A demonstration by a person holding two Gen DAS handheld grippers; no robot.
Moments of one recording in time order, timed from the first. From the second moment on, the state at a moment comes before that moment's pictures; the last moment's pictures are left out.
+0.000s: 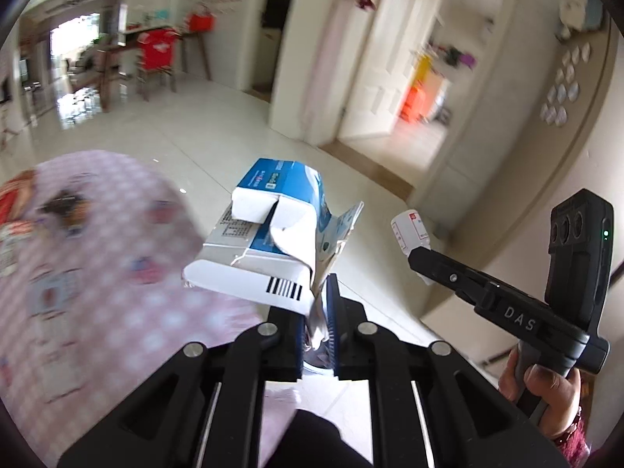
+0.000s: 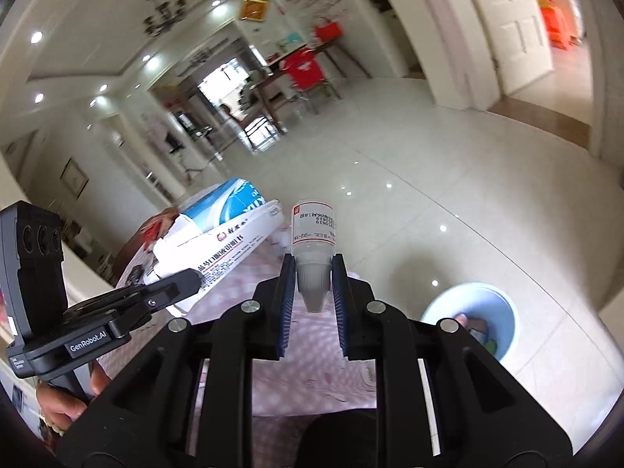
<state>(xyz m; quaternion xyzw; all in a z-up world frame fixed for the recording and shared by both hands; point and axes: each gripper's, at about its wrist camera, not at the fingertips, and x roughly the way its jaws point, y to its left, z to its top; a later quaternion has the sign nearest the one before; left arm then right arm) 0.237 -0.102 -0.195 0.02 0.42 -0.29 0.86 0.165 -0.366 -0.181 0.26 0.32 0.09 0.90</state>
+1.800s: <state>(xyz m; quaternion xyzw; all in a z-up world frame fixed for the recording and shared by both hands) 0.281 -0.184 -0.240 0.02 0.45 -0.28 0.85 0.159 -0.457 -0.230 0.31 0.31 -0.02 0.90</state>
